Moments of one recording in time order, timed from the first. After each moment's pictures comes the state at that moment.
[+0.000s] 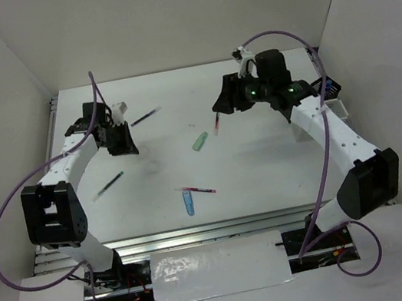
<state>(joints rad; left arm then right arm) -0.05 1.66 1.23 -0.68 0.34 -0.07 0.27 1.41 1.35 -0.45 -0.52 0.27</state>
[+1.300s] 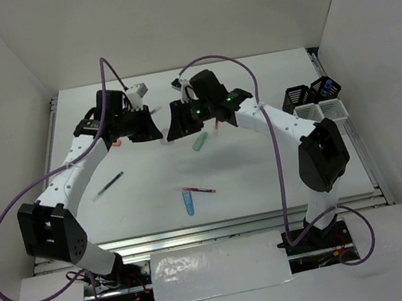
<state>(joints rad) -0.28 1.53 1.38 -0.63 0.43 -0.22 0.63 1.80 1.57 -0.40 -0.53 0.45</state>
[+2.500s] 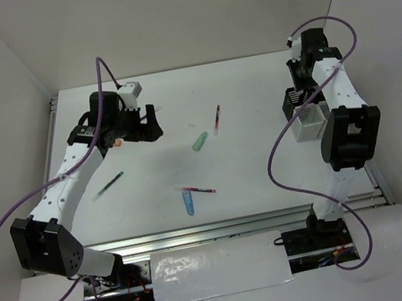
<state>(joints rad) -0.28 1.44 1.34 -0.59 0.27 -0.11 -0.15 1.85 1.73 -0.78 -0.01 -0.23</state>
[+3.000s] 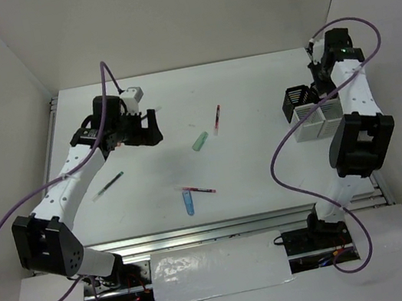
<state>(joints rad) -0.28 1.44 1.29 -0.58 0.24 -0.11 -0.26 1.81 1.70 -0.87 0.05 -0.33</state>
